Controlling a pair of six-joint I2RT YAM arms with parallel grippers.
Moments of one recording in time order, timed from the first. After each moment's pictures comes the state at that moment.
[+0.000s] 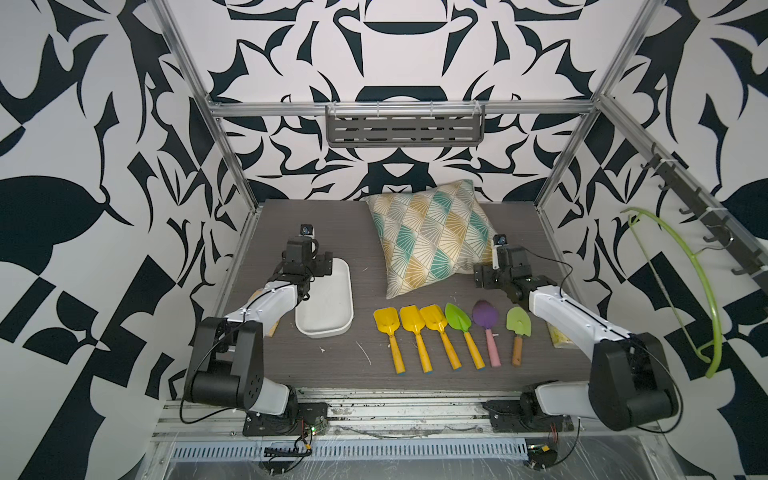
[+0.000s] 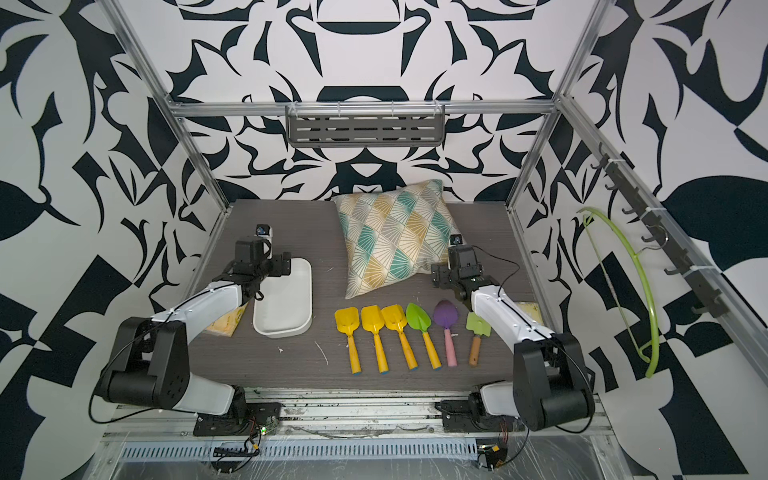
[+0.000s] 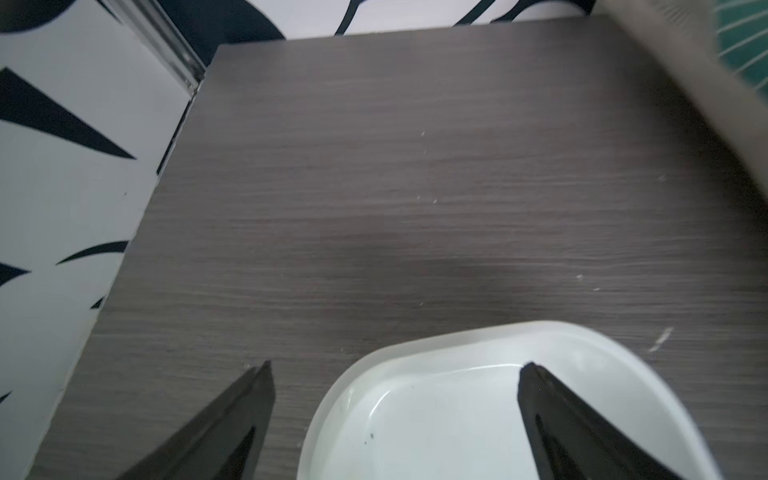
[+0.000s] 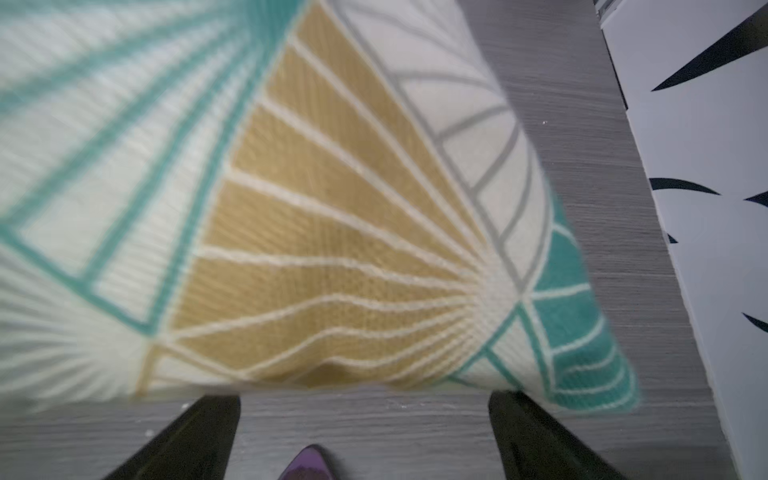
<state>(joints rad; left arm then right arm) -0.15 1.50 0.74 0.12 -0.19 0.01 0.16 1.36 0.67 -0.09 0.18 0.03</state>
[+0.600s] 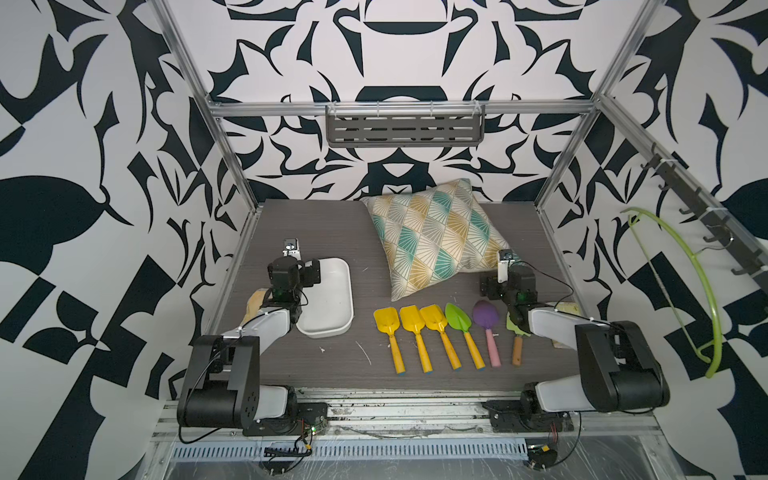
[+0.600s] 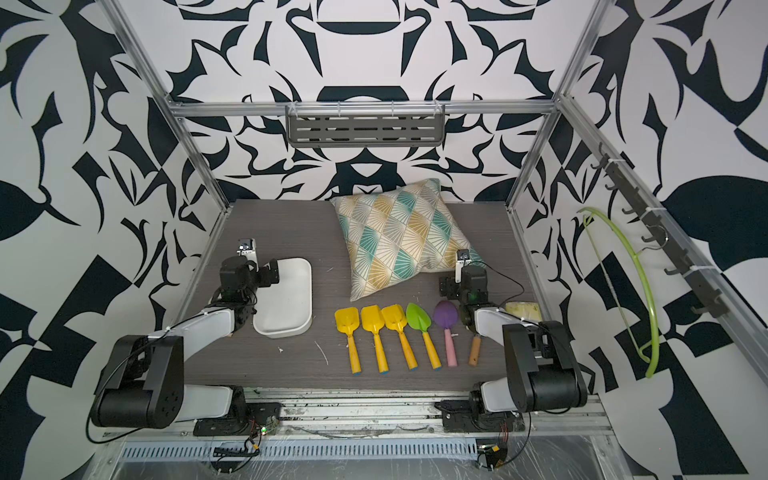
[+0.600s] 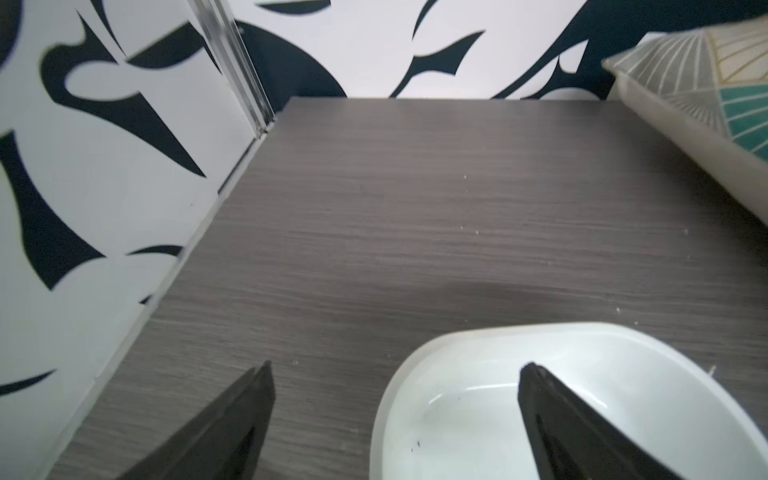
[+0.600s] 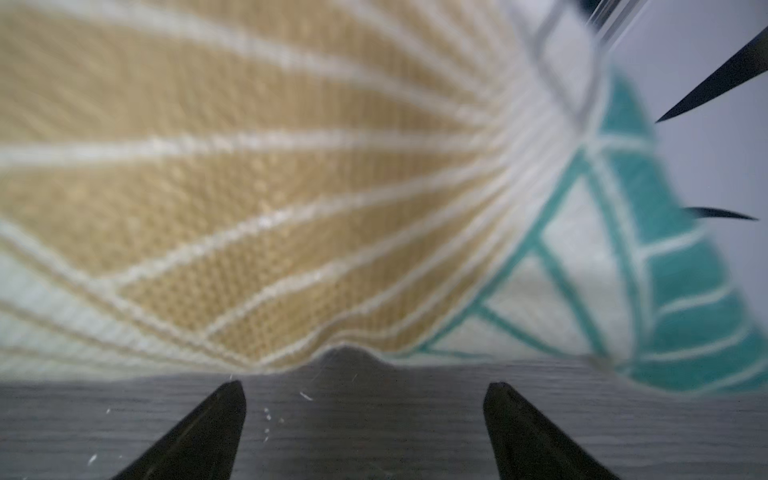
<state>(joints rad) -0.08 1.42 0.51 0.48 -0.16 -0.01 0.07 1.46 0.45 0.41 0.07 -0.03</state>
